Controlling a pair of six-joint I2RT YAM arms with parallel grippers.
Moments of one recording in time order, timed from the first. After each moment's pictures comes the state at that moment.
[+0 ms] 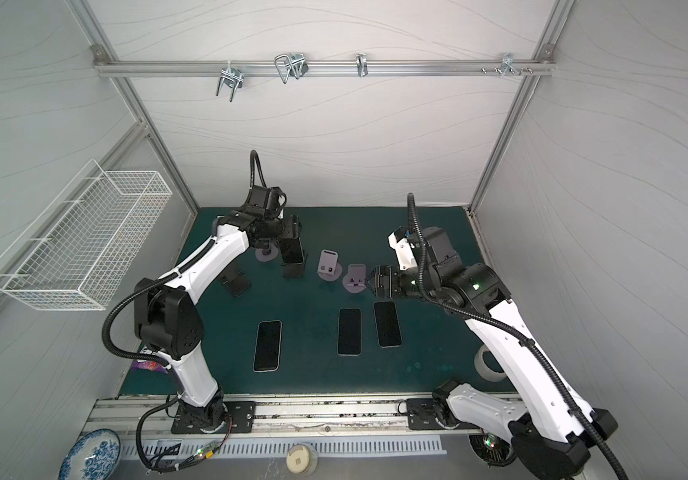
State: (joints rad) left arm -0.32 1.78 1.62 -0.67 -0.01 -0.32; right arm 0.62 1.07 1.41 -1.12 -0.24 0.46
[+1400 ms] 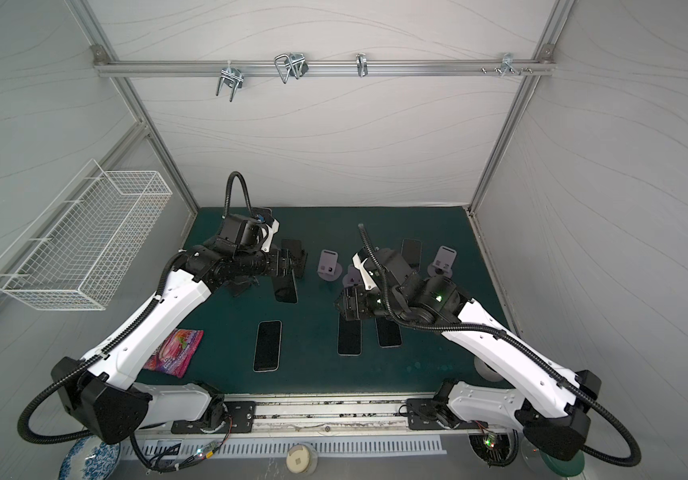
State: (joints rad) left arm -0.43 1.30 1.32 -0.86 0.12 -0.34; right arm 0.96 1.12 1.29 -0.96 -0.14 0.68
